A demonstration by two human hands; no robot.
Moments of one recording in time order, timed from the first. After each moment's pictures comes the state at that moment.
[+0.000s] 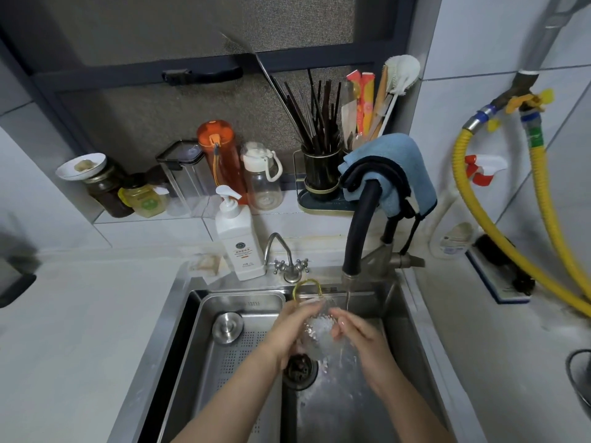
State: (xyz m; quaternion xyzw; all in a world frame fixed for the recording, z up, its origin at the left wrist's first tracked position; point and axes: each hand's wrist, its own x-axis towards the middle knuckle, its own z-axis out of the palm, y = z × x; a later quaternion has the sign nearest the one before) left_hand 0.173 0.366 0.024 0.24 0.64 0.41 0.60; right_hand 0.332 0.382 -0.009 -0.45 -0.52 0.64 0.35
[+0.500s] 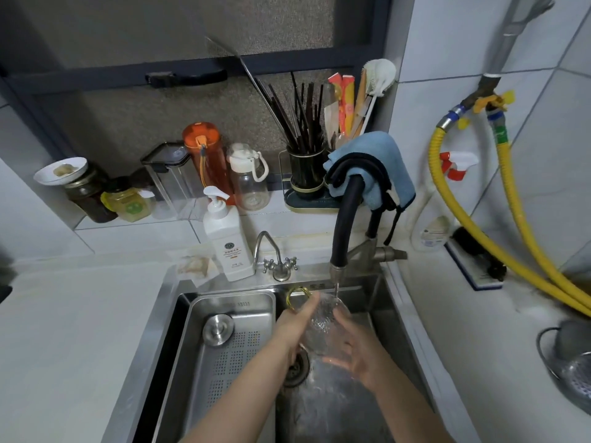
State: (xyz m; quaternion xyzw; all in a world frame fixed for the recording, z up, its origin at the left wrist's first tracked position) left_hand 0.194 0.366 0.030 0.24 0.70 0.37 0.57; right_hand 0.334 0.366 -0.003 -0.47 -0.29 0.76 0.33
